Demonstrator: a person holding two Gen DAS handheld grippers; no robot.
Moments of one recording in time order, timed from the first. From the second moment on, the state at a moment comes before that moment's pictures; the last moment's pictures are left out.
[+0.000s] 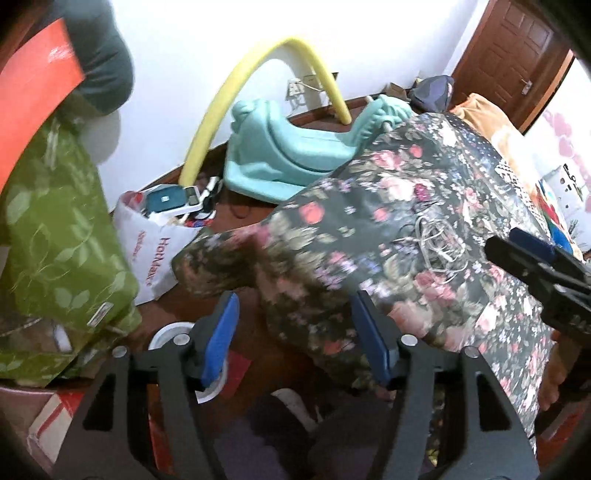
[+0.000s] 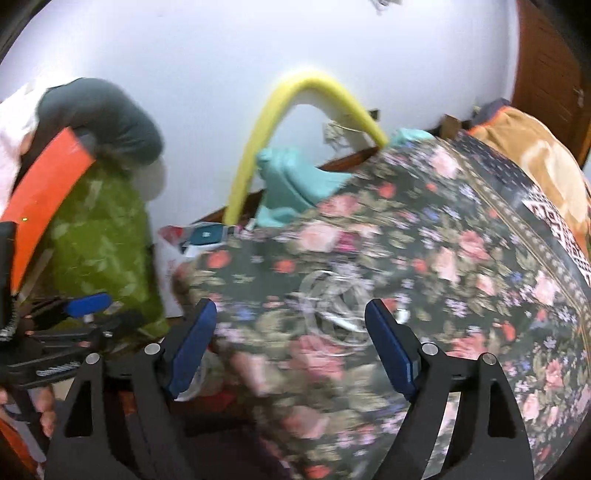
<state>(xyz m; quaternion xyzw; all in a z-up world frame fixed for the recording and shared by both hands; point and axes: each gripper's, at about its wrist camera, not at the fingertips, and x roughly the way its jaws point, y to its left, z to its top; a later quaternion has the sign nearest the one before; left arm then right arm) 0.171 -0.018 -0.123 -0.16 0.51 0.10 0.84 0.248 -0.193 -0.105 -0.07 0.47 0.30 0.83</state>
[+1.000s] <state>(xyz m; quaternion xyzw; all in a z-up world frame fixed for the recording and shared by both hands) 0.309 -0.078 -0.159 -0.14 0.54 0.02 0.83 0.308 -0.269 -0.165 -0.03 0.50 0.24 0.84</state>
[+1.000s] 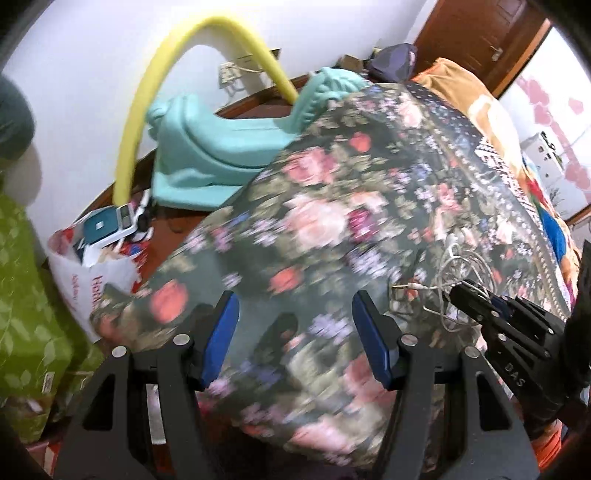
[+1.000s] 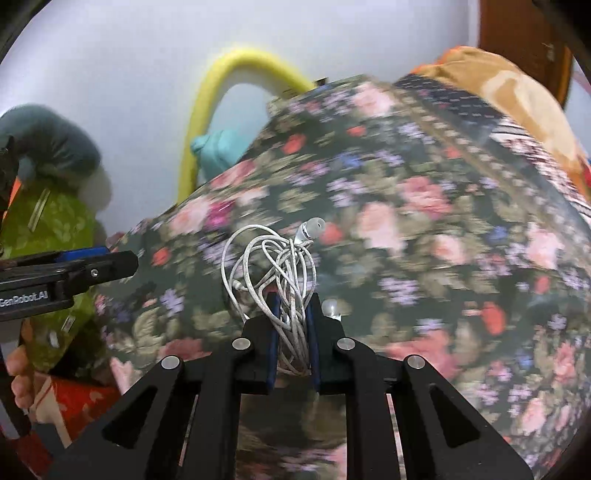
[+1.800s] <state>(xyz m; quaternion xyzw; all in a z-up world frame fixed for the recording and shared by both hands) 0.354 -0.112 -0.175 -0.08 0.51 0.00 0.85 0.317 -0.280 -0.158 -0.01 0.49 0.22 0.84</state>
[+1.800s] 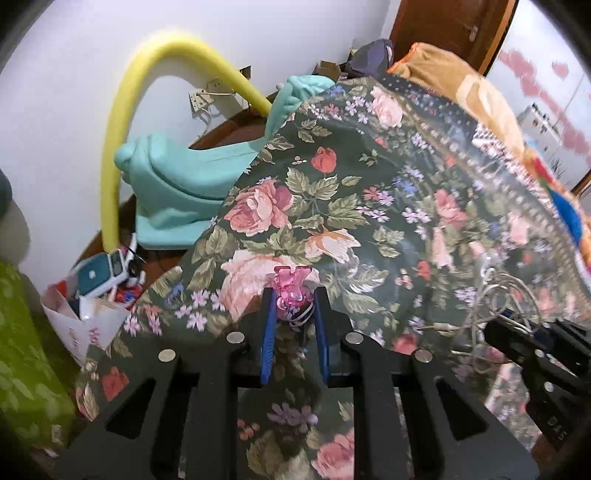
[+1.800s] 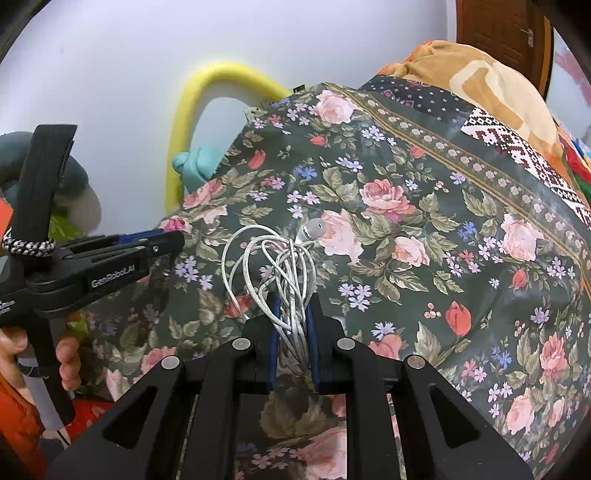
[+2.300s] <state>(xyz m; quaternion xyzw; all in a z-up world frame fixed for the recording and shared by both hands) 0.261 -0.090 -0.104 -0.07 0.47 0.02 0.88 0.272 -0.241 -0.090 -0.03 0.44 0.26 0.86</state>
